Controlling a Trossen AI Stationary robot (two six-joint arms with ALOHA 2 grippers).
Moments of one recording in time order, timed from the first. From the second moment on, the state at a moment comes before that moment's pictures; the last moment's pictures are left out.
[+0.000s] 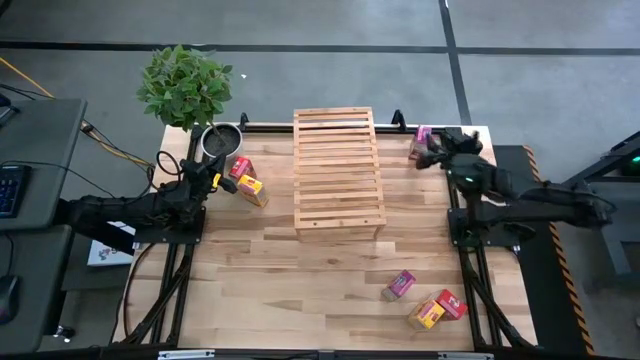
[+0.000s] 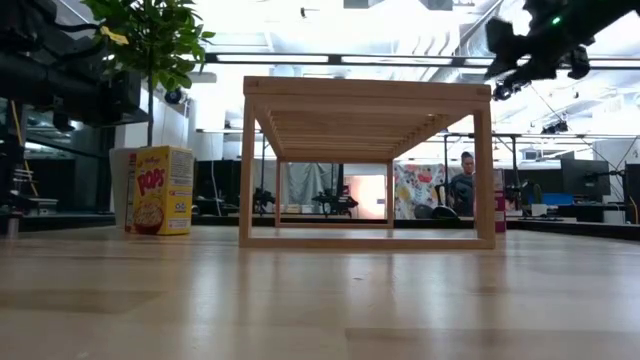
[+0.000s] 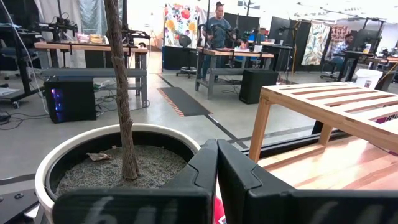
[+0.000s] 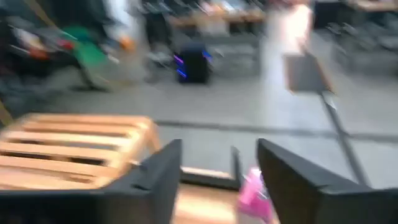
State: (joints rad) left arm 0.04 0.07 0.01 0.06 -1.08 -0.08; right arm -0.21 0.63 0.60 -0.39 1.04 0.49
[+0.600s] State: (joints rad) left arm 0.04 0.07 0.01 0.06 -1.08 -0.08; right arm -0.62 1.14 0.65 -0.37 0.86 0.84
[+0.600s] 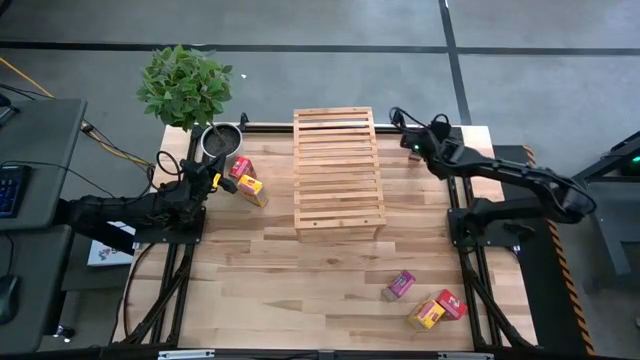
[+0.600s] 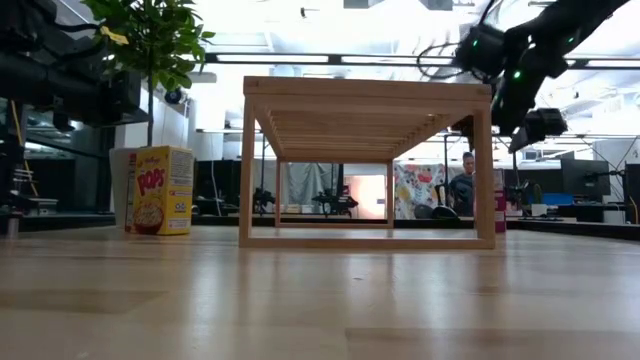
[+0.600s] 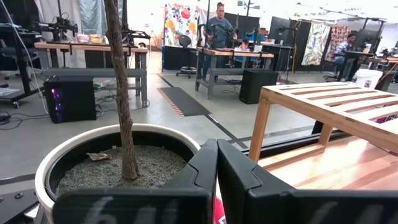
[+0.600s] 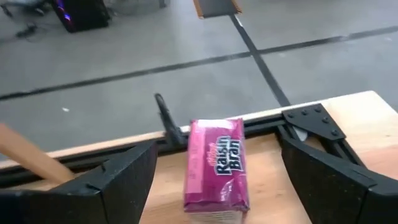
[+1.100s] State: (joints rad) left arm 0.04 0.07 0.01 0.06 -1.08 -0.08; right arm -0.69 1.29 0.65 -0.34 0.88 0.93
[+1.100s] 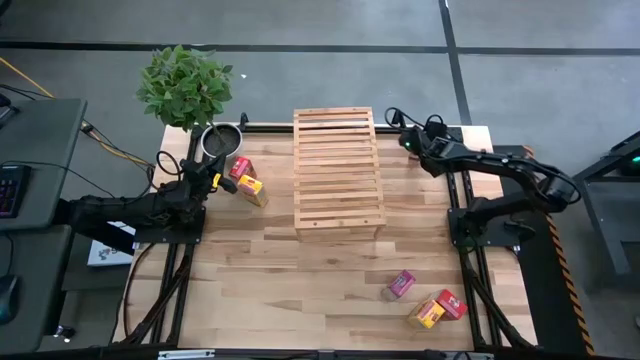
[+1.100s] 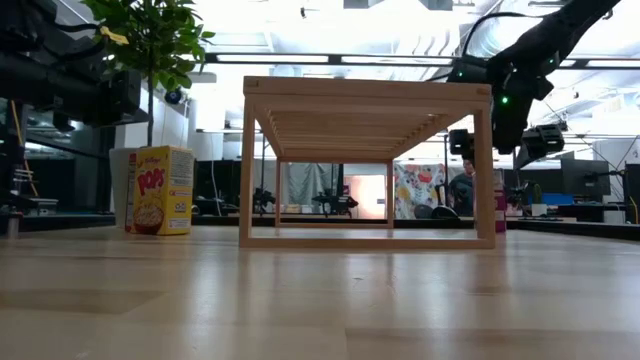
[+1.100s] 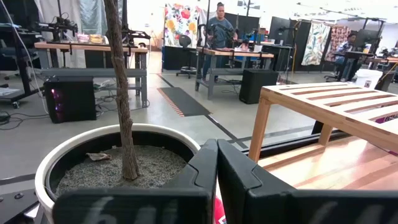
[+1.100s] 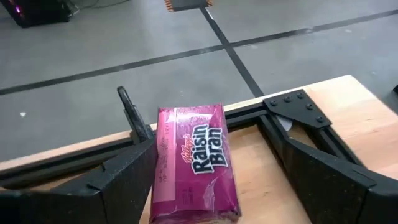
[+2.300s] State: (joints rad) left arm 0.04 0.07 0.01 0.06 -1.08 -0.08; right arm -0.80 1.39 0.74 -0.66 0.69 0.71
